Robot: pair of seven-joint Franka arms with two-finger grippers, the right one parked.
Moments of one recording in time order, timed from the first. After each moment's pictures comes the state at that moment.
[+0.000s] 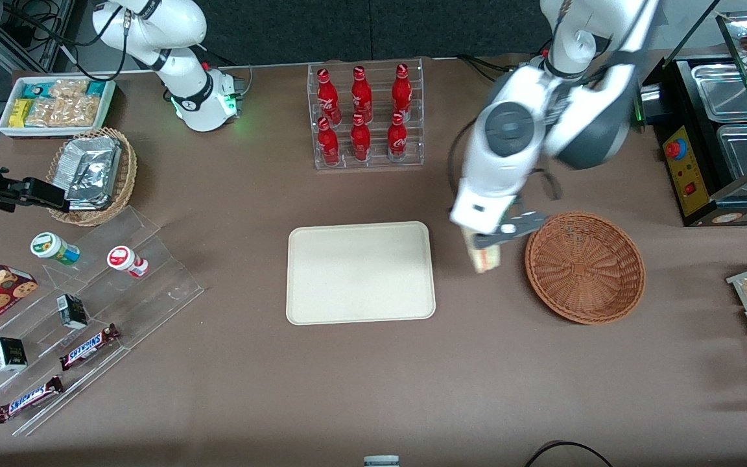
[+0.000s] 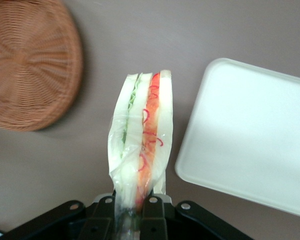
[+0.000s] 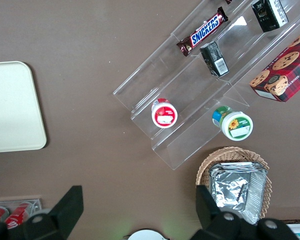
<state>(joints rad) -0.56 0.31 -0.07 -1.66 0.04 1.84 -0.91</state>
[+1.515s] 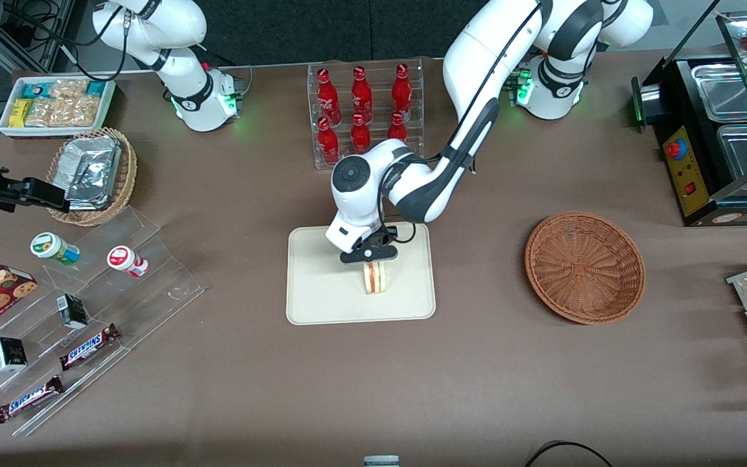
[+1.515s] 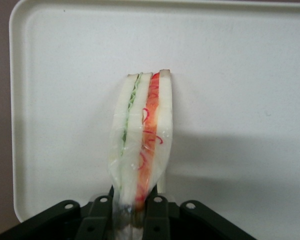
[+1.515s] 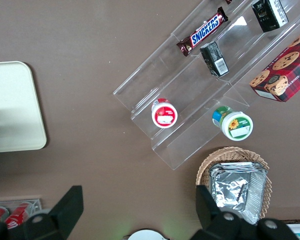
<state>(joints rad) -0.80 0.79 -0.06 -1.37 0.13 2.14 -1.02</state>
